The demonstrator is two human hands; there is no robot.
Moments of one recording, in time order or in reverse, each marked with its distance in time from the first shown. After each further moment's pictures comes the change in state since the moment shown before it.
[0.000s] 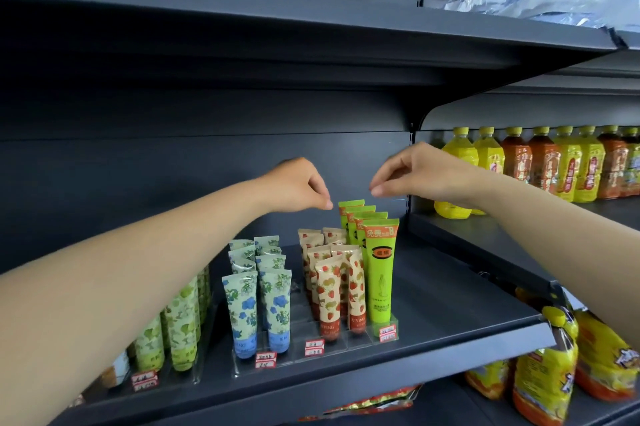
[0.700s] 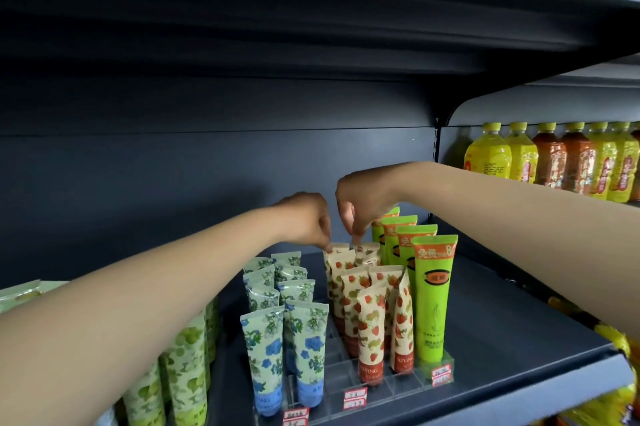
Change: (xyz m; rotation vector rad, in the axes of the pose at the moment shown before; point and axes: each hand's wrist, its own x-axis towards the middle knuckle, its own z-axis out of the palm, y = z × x) left_hand 0.045 -0.070 0.031 0.220 -0.218 0.008; right_hand 0.112 -0.023 0.075 -0.786 -0.555 -0.081
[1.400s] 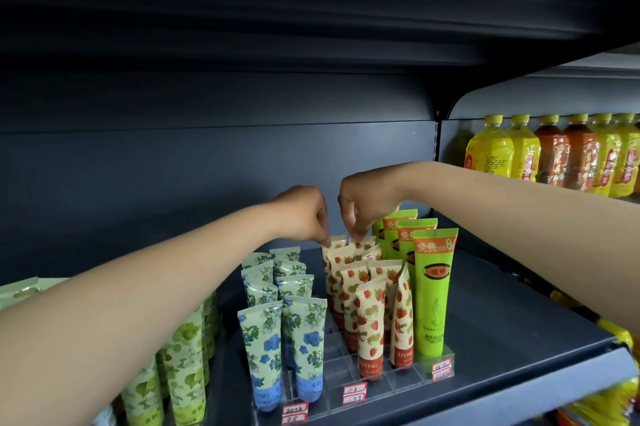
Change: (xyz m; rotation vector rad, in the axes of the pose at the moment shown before) left_hand -0.001 -0.001 0.001 -0.032 0.034 -0.027; right_hand 0.002 0.008 0.010 0.088 -0.032 -0.048
